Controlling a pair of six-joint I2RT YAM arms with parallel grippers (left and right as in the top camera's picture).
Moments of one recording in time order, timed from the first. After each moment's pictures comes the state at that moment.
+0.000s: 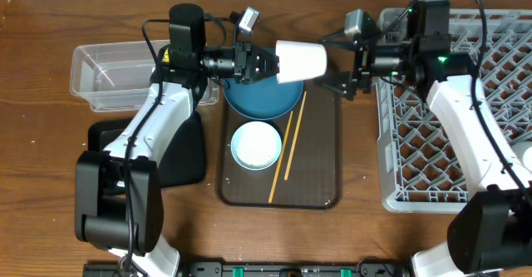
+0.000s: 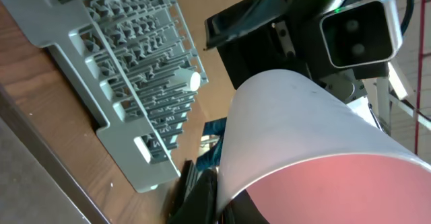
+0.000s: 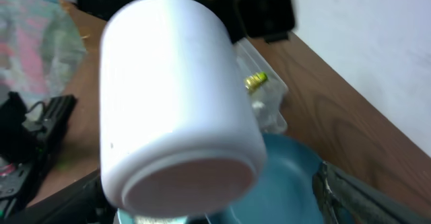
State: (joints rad) left arm -0.17 1.79 1.25 0.16 1.43 -0.83; right arm 0.12 1.70 1.43 -0.49 -1.23 -0.63
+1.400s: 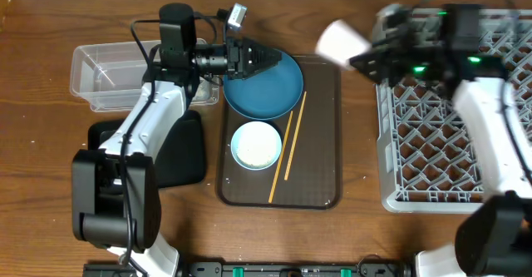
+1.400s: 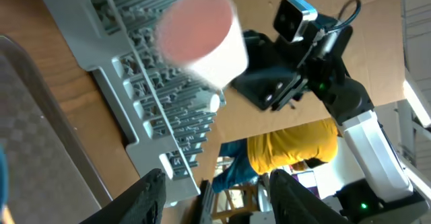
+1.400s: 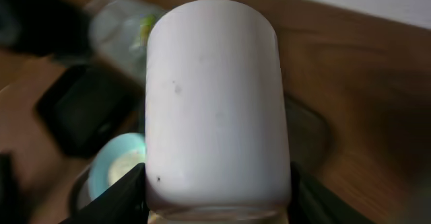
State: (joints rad) left arm -0.12 1.80 1.25 0.15 1.35 -0.81; right arm -0.07 1.65 1.43 -0.65 -0.84 -0.28
